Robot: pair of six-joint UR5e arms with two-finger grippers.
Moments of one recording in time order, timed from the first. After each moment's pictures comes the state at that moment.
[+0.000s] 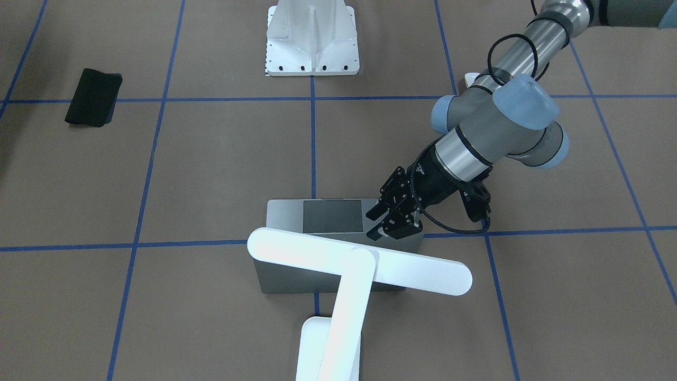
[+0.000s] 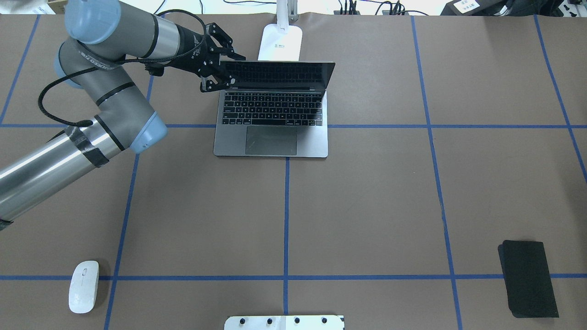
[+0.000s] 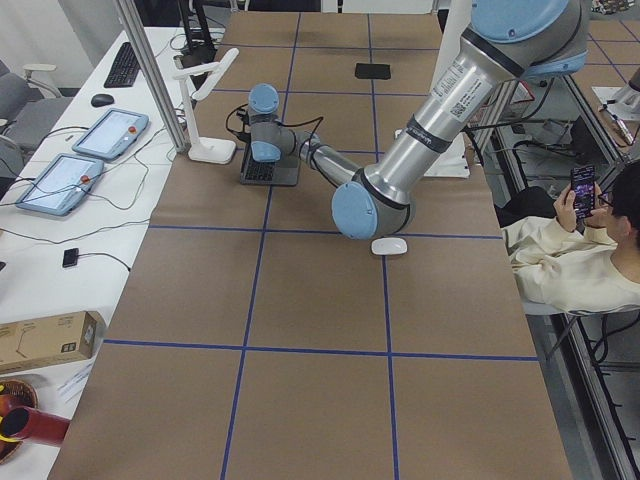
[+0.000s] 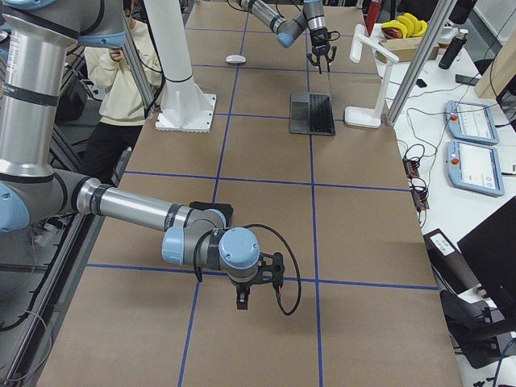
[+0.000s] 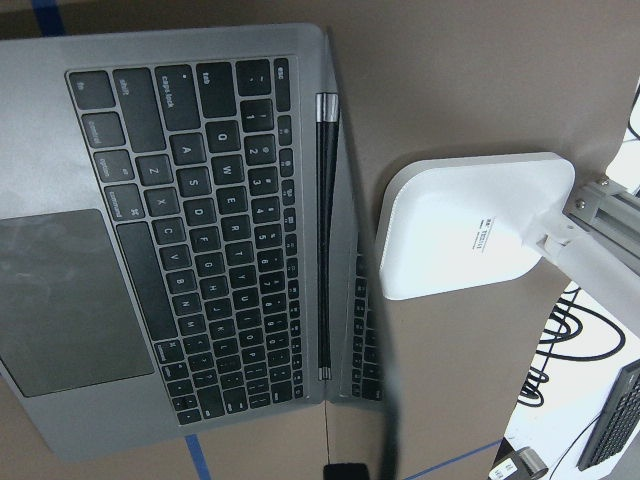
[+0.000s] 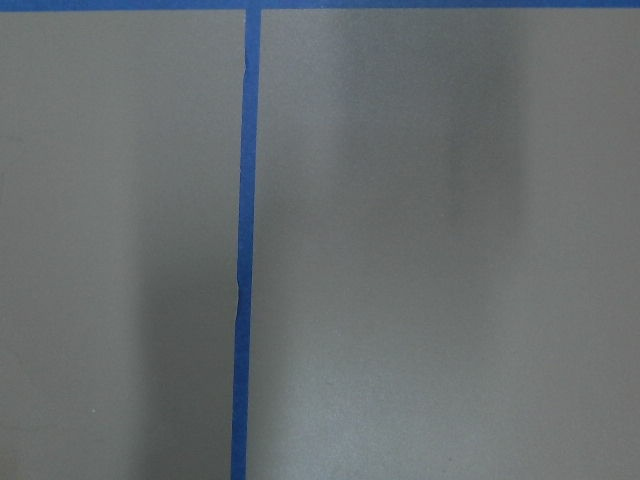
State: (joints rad) left arm -0.87 -2.26 -1.32 -2.59 -2.16 -2.71; right arm 1.63 -1.84 1.64 -1.43 2.41 -0.10
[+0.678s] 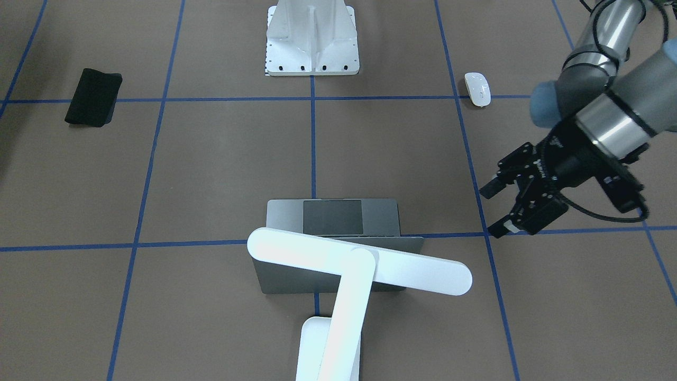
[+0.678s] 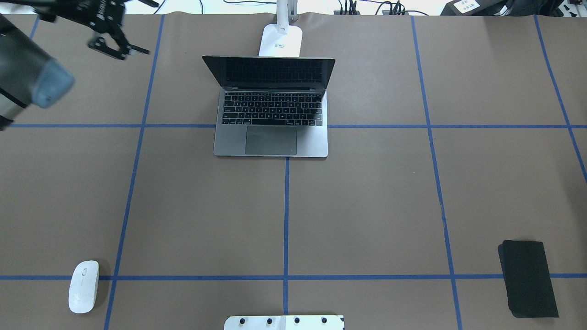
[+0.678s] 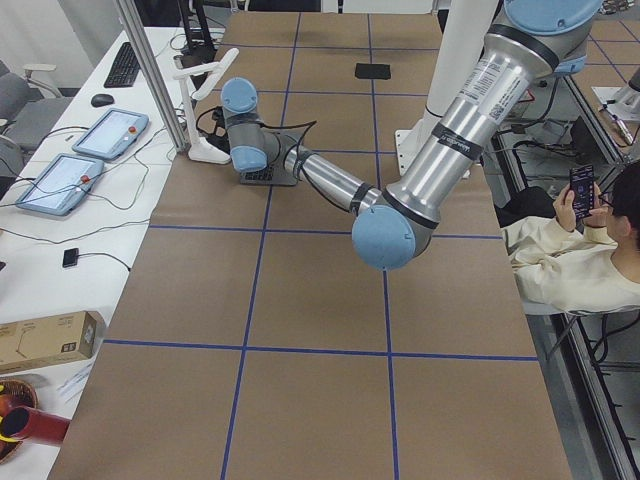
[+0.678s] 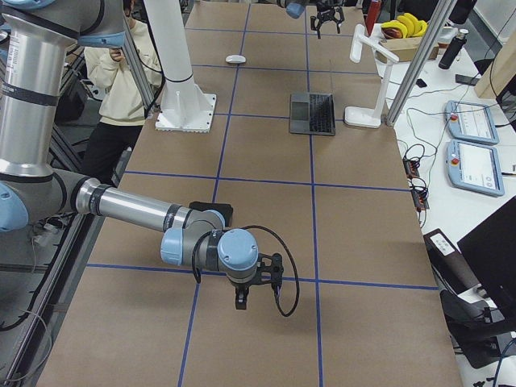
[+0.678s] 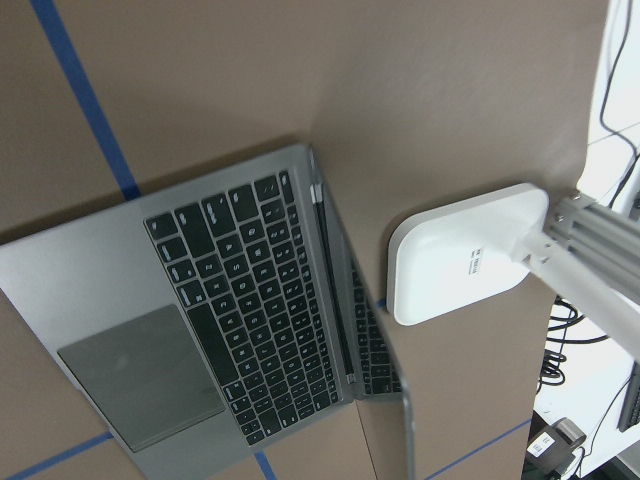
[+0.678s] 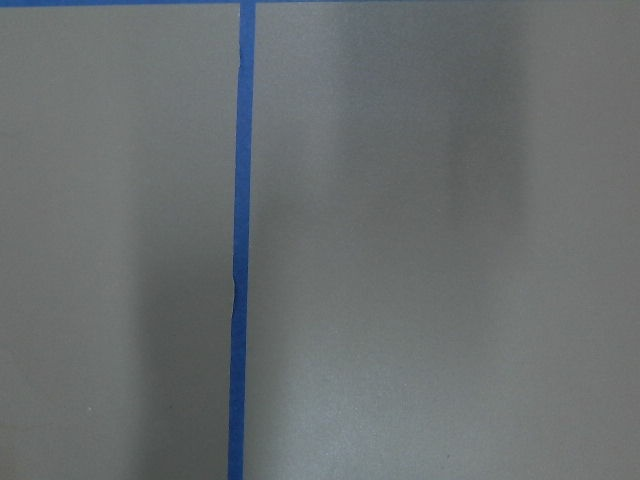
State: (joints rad) left arm -1.16 -2.11 -1.49 -2.42 -2.42 -2.37; right arm 1.63 -1.85 1.63 -1.42 2.42 -0.08
